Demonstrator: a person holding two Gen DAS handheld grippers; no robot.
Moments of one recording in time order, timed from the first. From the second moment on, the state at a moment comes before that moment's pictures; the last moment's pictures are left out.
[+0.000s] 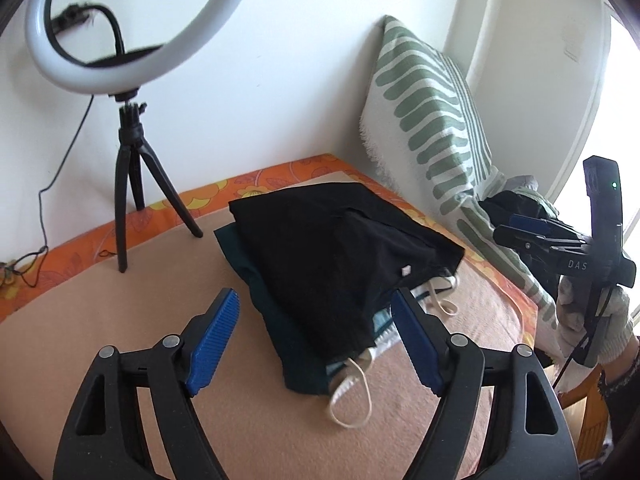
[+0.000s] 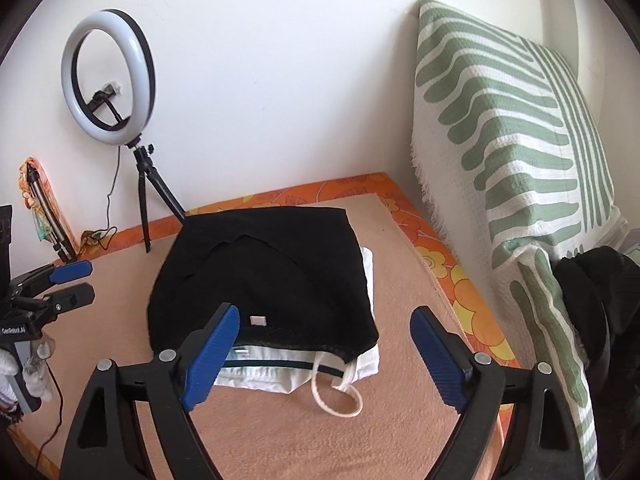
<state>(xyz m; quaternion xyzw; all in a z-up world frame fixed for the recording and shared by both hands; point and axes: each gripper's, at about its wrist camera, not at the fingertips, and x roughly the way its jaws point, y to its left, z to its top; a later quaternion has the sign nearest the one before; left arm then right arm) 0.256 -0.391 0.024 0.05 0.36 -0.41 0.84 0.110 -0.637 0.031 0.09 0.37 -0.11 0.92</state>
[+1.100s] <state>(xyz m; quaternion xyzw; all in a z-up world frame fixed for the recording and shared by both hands) 0.112 -0.267 0.056 0.06 0.29 -0.35 0.89 0.015 -0.480 0.050 0.08 0.30 -0.16 0.94</state>
